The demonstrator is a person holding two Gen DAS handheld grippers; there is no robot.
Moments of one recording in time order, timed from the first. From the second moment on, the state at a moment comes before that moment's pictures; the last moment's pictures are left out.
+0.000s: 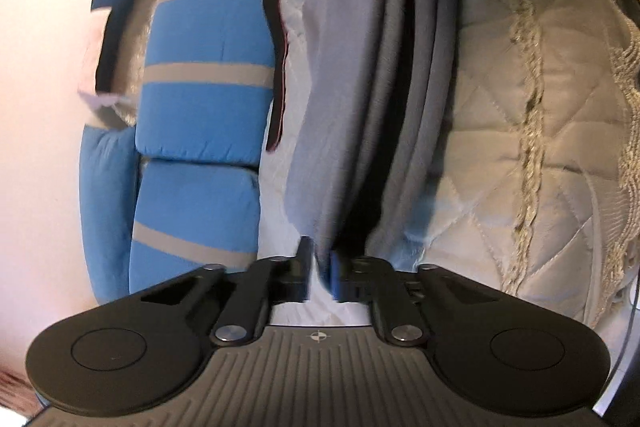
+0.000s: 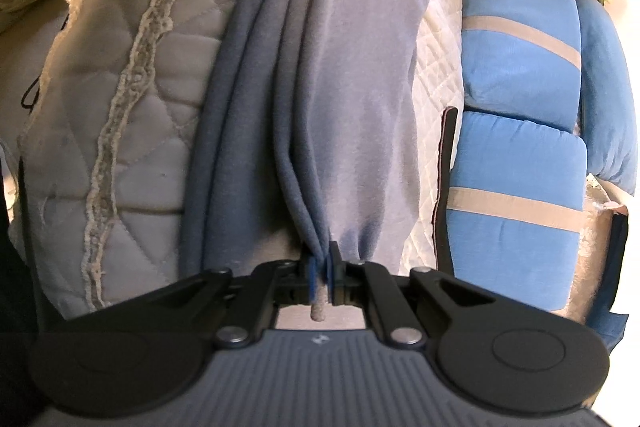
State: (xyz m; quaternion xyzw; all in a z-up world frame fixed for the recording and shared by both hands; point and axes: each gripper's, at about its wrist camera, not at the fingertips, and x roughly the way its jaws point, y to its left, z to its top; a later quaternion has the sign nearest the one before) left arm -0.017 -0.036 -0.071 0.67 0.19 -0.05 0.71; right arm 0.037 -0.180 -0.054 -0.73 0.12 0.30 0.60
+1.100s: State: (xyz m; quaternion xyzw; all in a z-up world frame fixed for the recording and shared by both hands) left arm 0.128 0.156 0.001 -0.23 0.49 -0.25 0.80; right arm 0.014 -0.193 -0.001 -0.61 0.06 0.27 0.74
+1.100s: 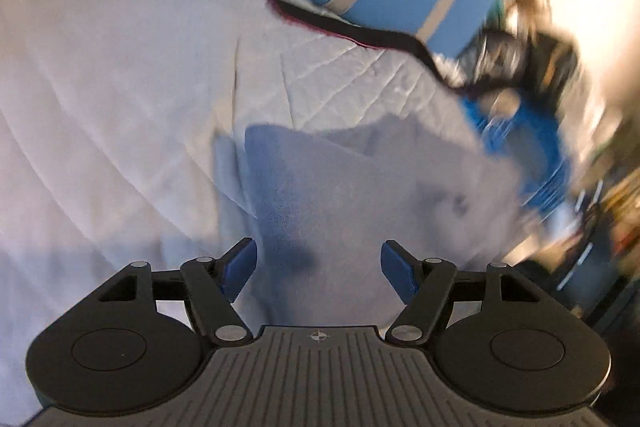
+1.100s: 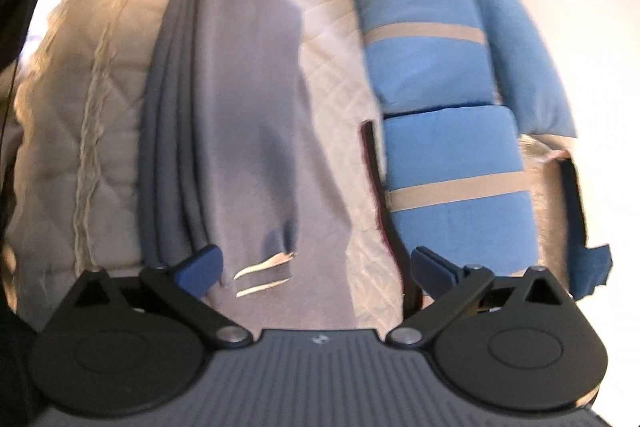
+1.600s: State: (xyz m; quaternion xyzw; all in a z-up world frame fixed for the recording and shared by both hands) left arm 0.175 0.157 -0.063 -0.36 0.52 -0.30 0.71; right arm 0.001 -0.205 0.005 -0.54 0.01 0.23 0.81
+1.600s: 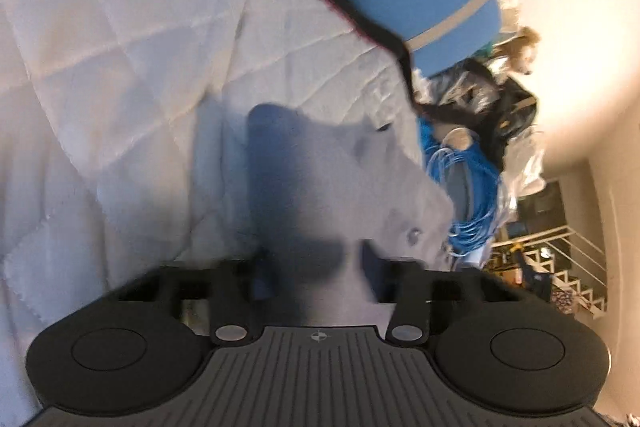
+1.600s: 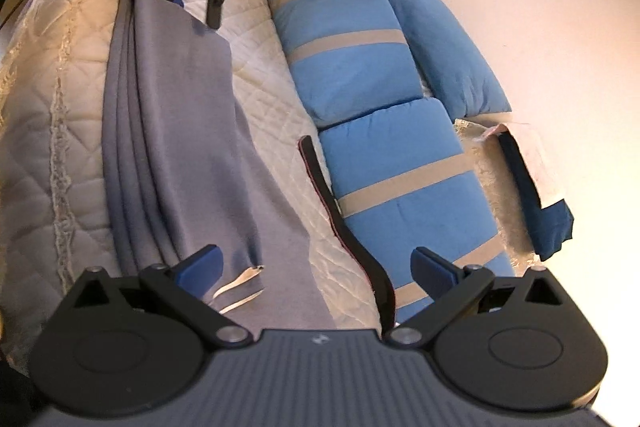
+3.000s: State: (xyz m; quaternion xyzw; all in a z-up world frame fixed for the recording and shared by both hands) left arm 0.081 0.283 0.166 -0.19 0.49 0.02 0.85; right arm 0.028 -0.149 0.030 -0.45 0.08 0.25 0.85
